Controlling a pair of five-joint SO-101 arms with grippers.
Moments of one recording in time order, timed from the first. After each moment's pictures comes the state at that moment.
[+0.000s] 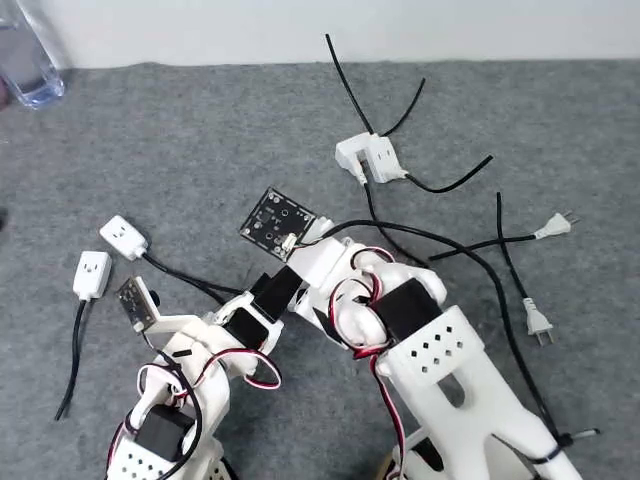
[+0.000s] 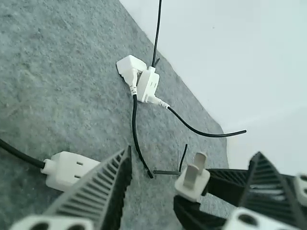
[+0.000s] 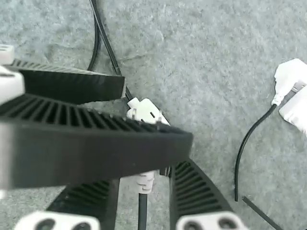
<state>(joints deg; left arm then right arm) 21.0 -103.6 96.7 41.4 69.1 -36.9 -37.8 33.6 68.8 22.7</state>
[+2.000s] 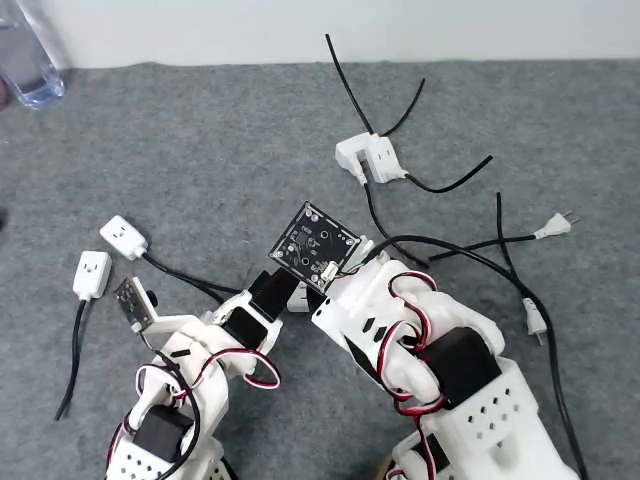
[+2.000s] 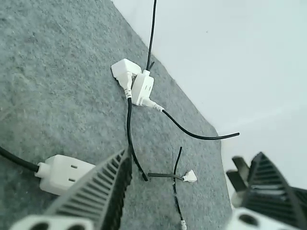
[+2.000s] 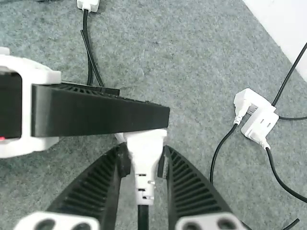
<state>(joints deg) 21.1 -103.7 96.5 41.2 69.5 -36.7 -54.2 33.7 71.8 22.7</state>
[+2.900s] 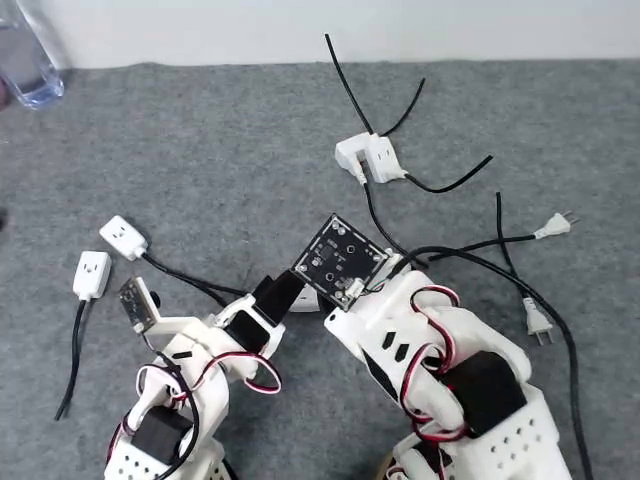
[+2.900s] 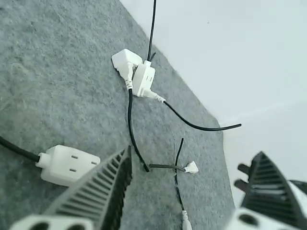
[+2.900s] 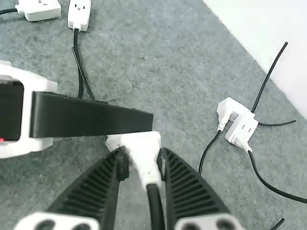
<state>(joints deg) 23.6 -103.8 95.7 44.1 69.6 -34.5 -61.0 33.8 72.1 22.8</state>
